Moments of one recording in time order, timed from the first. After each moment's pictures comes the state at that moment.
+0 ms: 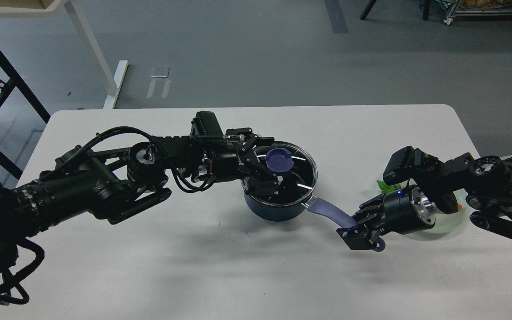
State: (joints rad) left arm -1.01 0.21 -0.11 -0.90 1.95 0.17 -0.49; right arm 1.06 -0.76 -0.06 1.43 -1.81 0.40 0.49
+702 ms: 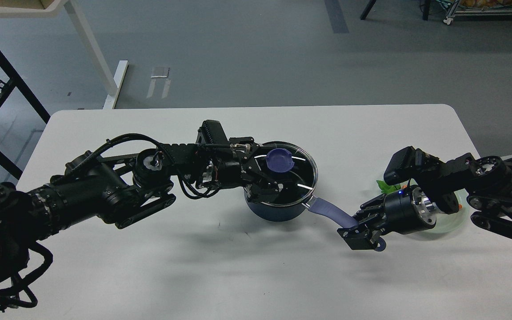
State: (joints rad) left arm -1.00 0.17 -0.07 -0.84 1.95 0.17 -0.49; right arm 1.06 -0.77 -0.06 1.43 -1.81 0.40 0.49
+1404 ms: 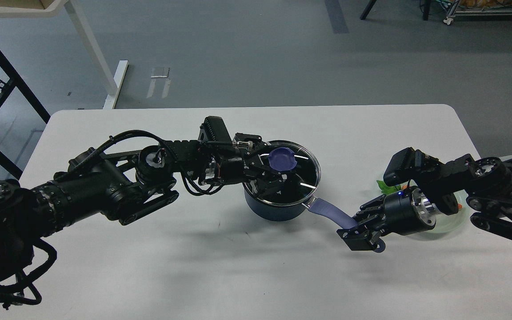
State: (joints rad) left arm -1.02 0.15 -0.07 -0.82 1.95 0.19 -0.49; right arm 1.05 -0.77 -0.06 1.43 -1.81 0.40 0.49
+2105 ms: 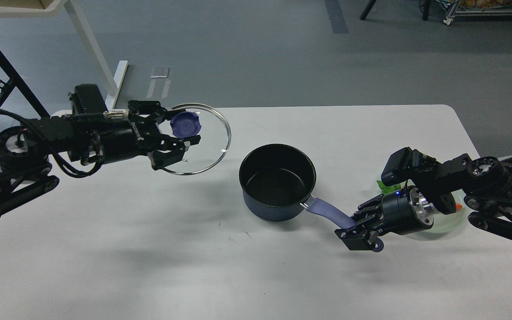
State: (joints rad) left arm -0.97 0.82 -0.07 -1.20 1.90 0.28 -0.49; right arm 1.06 -0.76 -0.06 1.43 -1.81 0.40 0.49
